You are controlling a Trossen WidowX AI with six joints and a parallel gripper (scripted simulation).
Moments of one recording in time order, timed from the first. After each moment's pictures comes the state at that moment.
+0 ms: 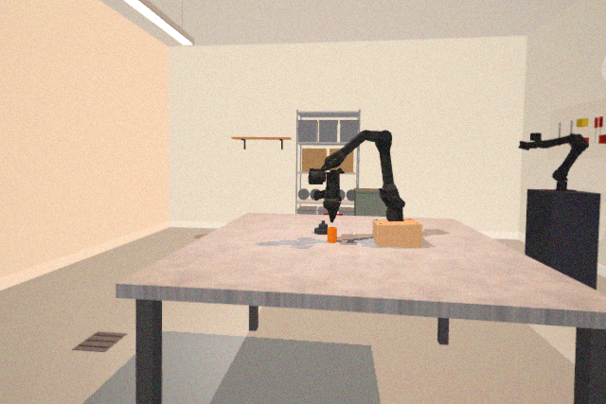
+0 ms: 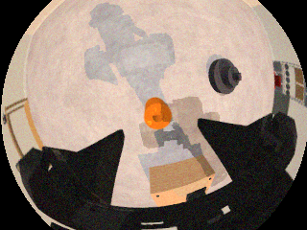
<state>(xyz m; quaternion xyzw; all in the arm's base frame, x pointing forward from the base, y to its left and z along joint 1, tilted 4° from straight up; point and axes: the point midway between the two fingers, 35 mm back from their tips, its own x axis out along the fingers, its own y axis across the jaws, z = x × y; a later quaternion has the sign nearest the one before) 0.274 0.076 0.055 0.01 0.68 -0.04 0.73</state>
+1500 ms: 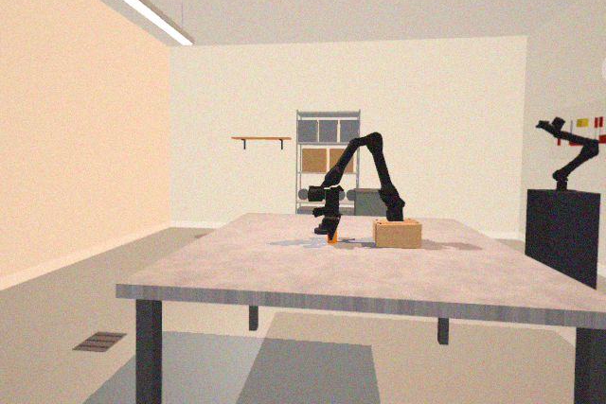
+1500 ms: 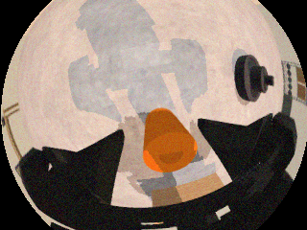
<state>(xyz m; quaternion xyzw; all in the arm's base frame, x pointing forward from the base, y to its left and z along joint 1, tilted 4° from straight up) 0.282 0.073 -0.019 0.02 0.68 -0.04 0.73</state>
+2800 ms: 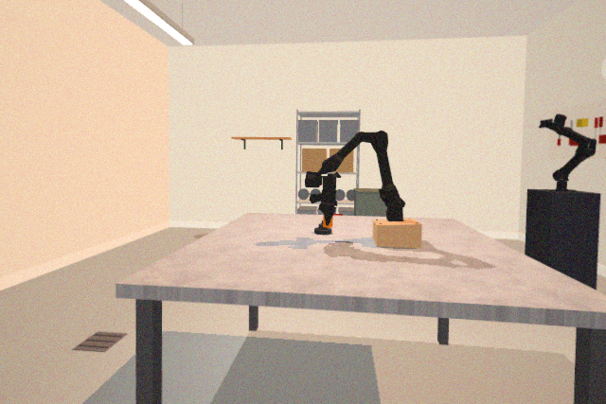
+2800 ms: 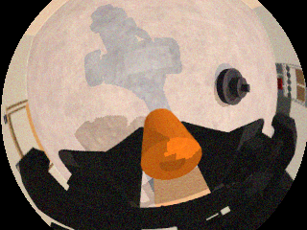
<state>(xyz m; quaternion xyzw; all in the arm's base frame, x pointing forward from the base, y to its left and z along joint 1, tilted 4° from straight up) 0.295 0.081 0.040 0.01 0.67 -0.03 0.74</state>
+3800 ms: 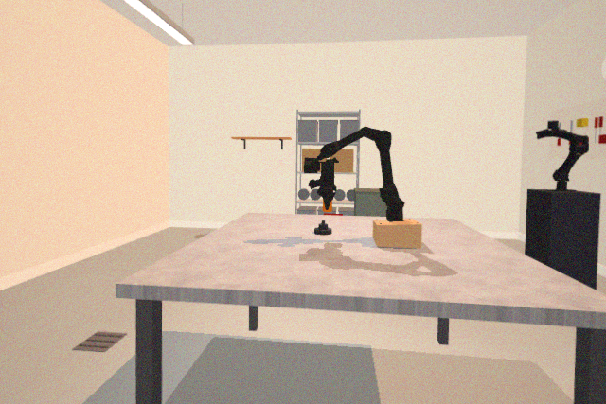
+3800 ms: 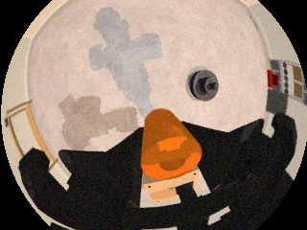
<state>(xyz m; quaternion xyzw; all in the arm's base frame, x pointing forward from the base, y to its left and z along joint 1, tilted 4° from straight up) 0.295 0.049 0.103 0.02 0.68 -0.05 0.73</state>
